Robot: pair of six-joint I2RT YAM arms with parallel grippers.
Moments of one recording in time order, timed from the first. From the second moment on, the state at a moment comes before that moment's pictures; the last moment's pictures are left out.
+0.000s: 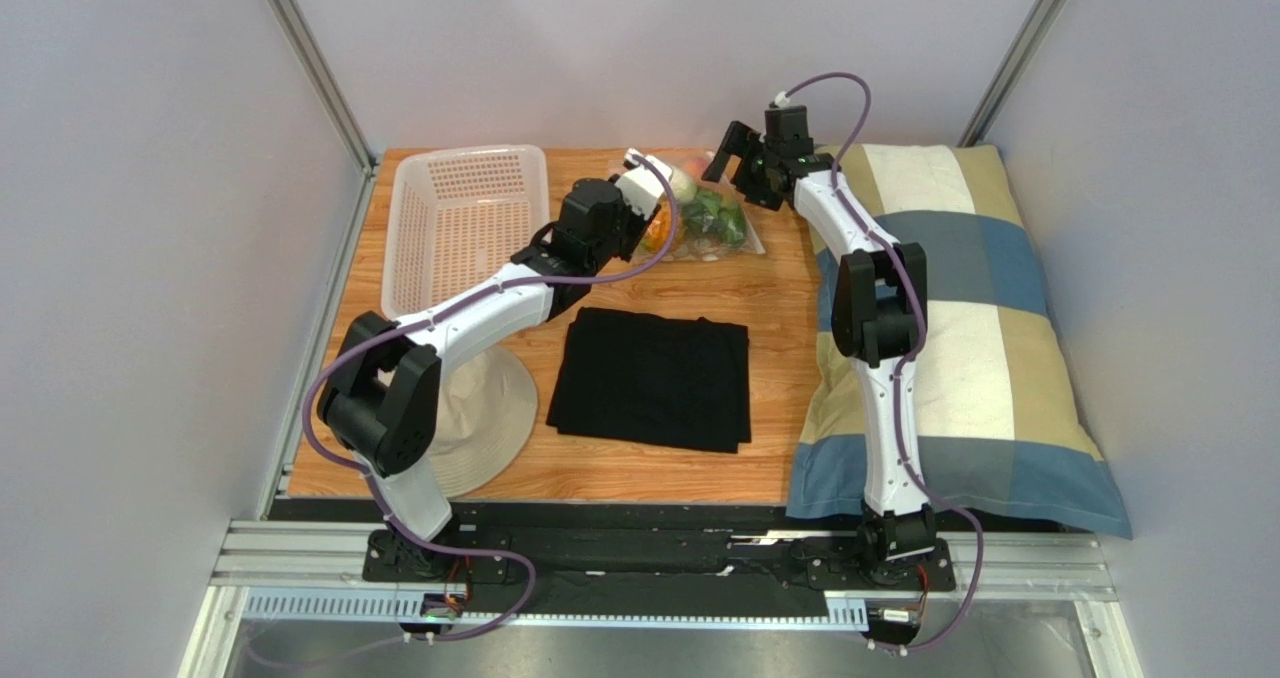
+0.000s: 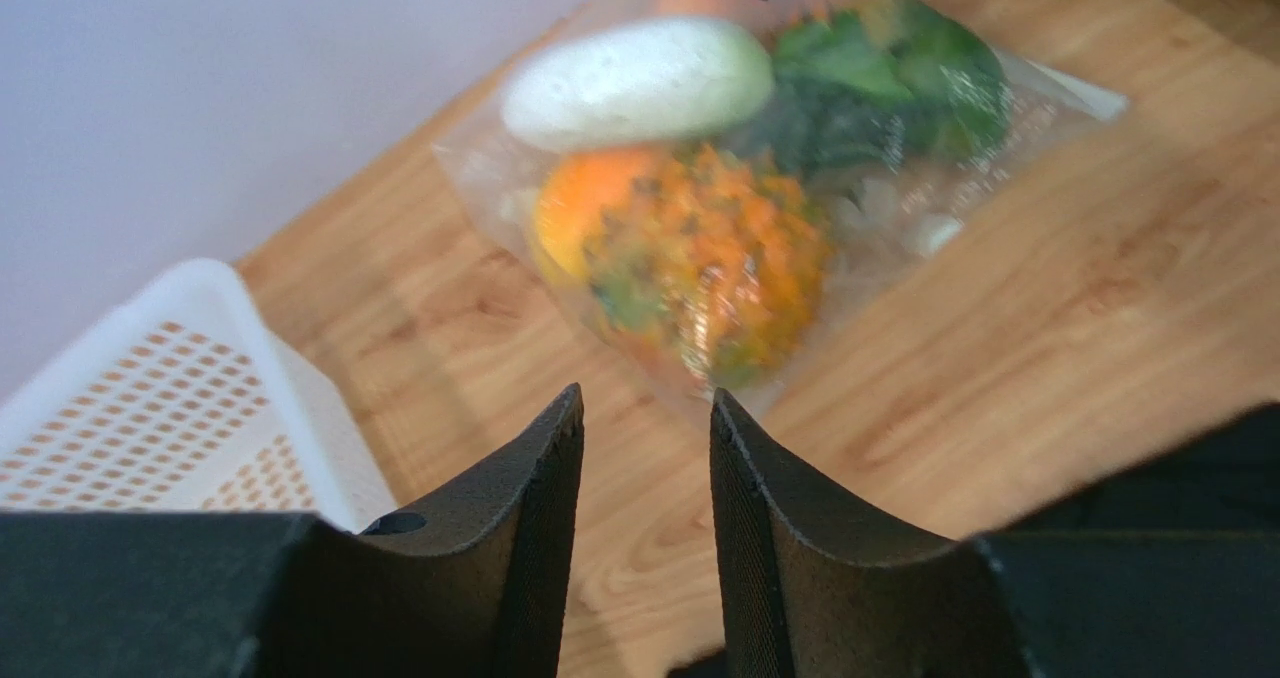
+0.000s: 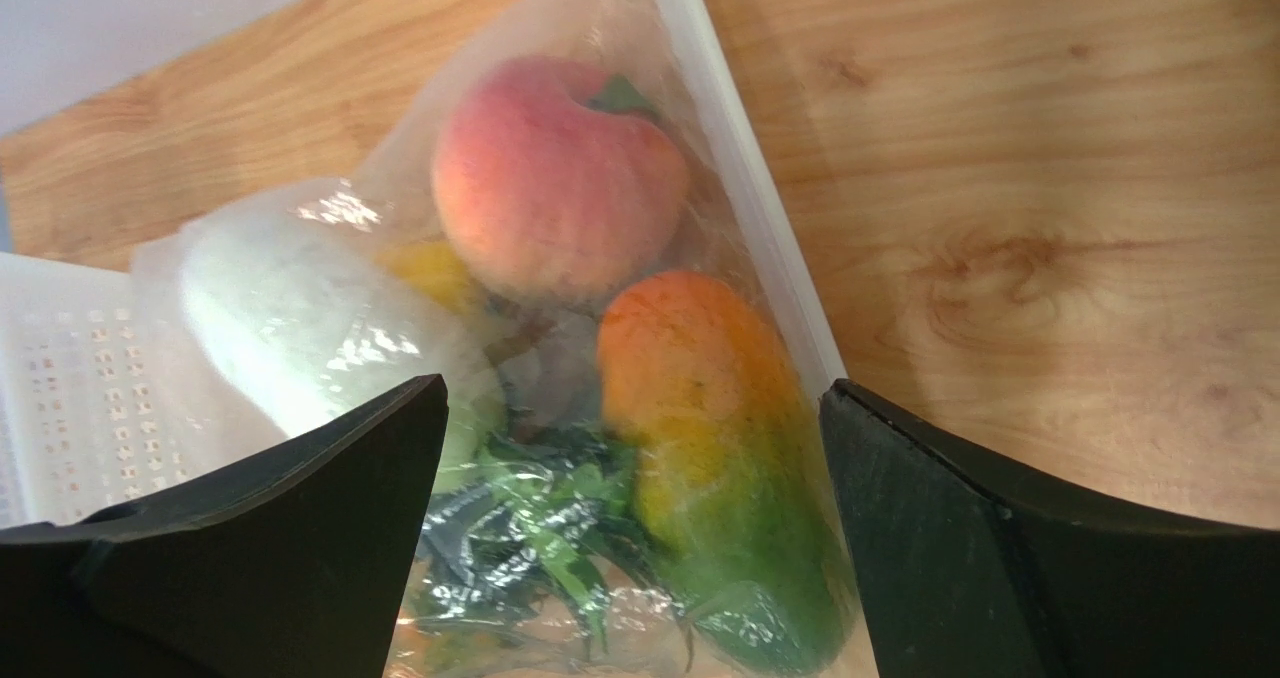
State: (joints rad) left arm -0.60 1.73 1.30 0.12 -0.18 0.25; right arm 0.19 2.43 2.18 -0.40 -0.17 0.59
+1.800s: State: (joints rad) left arm -0.61 1.75 1.22 0.21 0.01 0.14; right arm 0.28 2.33 1.57 0.38 -0.57 0.99
